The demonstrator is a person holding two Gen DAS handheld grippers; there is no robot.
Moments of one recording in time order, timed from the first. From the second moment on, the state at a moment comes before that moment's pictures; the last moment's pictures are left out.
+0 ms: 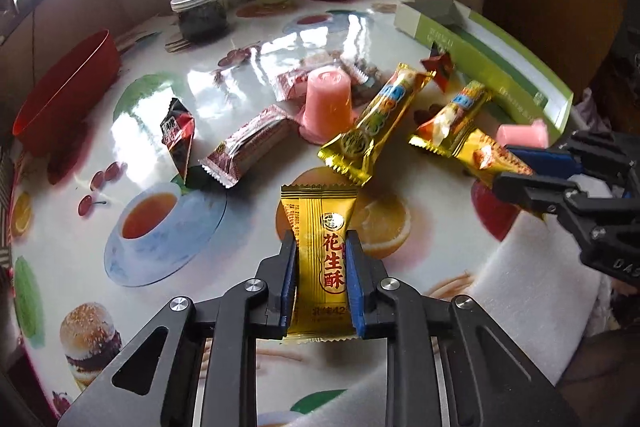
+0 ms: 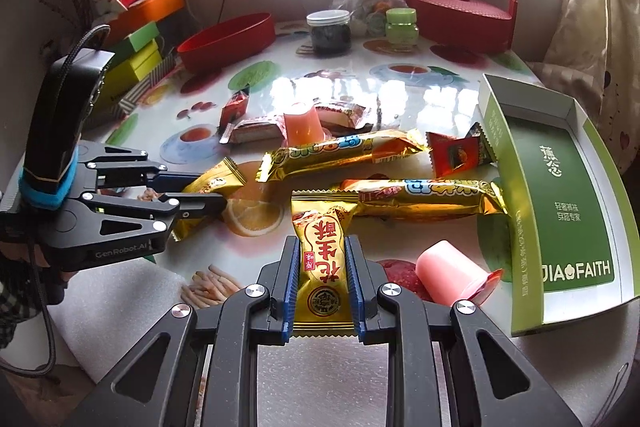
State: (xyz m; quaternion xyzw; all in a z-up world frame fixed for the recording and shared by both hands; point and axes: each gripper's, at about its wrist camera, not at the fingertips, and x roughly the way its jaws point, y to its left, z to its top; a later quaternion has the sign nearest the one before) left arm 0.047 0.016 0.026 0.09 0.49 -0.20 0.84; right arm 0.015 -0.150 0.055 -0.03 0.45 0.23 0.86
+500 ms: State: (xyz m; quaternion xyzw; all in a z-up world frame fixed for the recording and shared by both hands) left arm 0.047 -0.015 0.074 0.07 0.45 -0.20 0.87; right arm 0.016 -0.183 0.088 -0.01 0.41 0.19 0.89
